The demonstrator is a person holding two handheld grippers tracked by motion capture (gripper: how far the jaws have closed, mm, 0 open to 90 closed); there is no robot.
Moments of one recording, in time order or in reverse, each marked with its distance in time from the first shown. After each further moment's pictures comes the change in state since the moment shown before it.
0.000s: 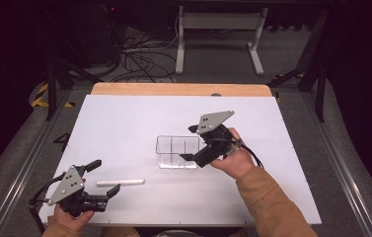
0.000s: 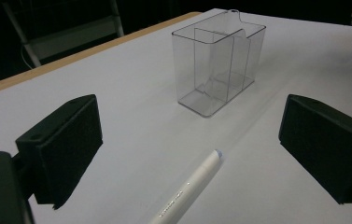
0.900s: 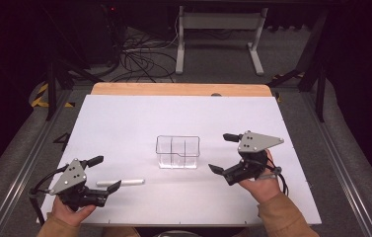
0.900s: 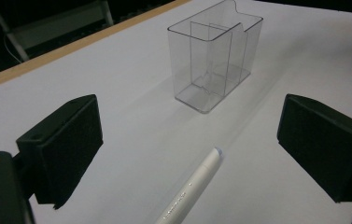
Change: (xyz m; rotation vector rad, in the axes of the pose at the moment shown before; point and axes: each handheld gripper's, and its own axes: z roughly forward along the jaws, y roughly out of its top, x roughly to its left) left arm 0.010 0.017 0.006 0.084 -0.053 0.019; right arm 0.033 -0.066 -0.063 -0.174 -0.185 0.117
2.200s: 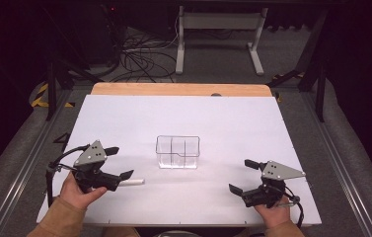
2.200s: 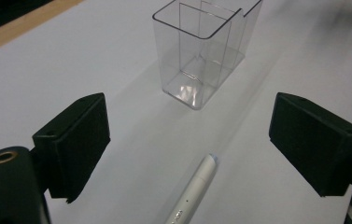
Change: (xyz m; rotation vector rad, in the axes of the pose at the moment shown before) left arm 0.013 0.043 0.035 0.211 -0.103 0.001; right arm 0.008 -0.099 -0.029 -0.050 -0.089 0.197
